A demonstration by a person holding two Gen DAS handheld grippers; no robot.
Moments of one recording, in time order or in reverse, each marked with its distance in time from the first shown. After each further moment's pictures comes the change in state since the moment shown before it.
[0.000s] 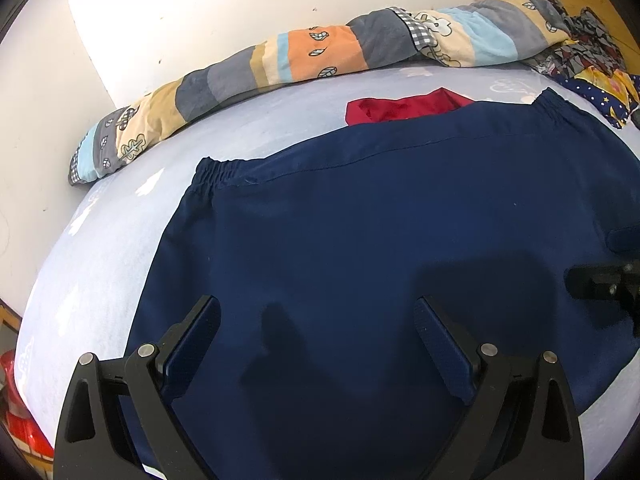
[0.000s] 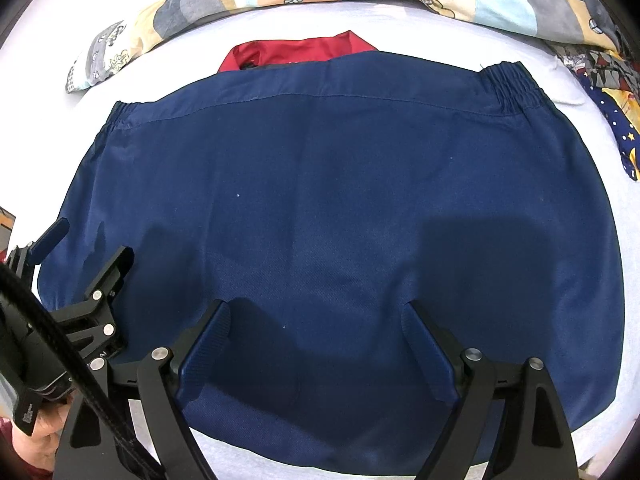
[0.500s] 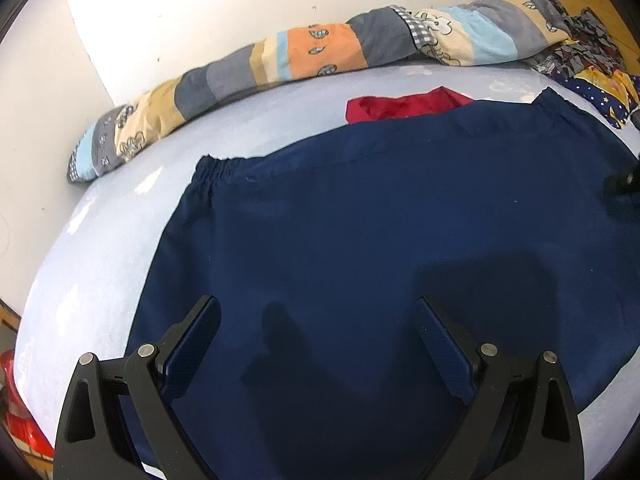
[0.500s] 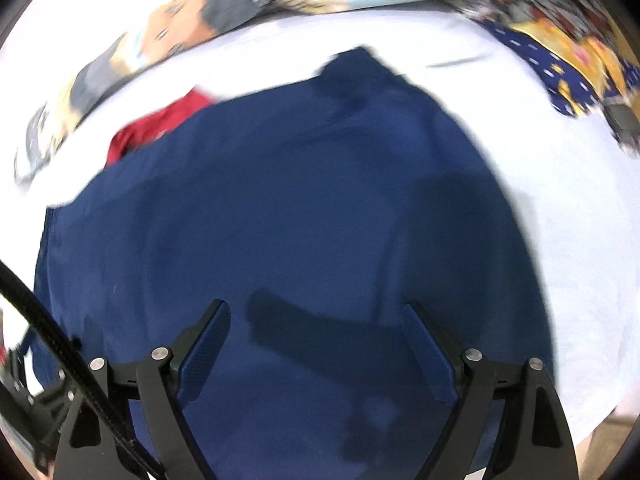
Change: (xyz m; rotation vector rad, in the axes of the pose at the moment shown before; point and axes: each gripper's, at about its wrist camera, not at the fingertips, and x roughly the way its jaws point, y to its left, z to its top) left arm 0.002 0.004 0.001 -0.013 0.028 -0.014; right arm -0.020 -0.113 0.018 0.292 -0.049 -0.083
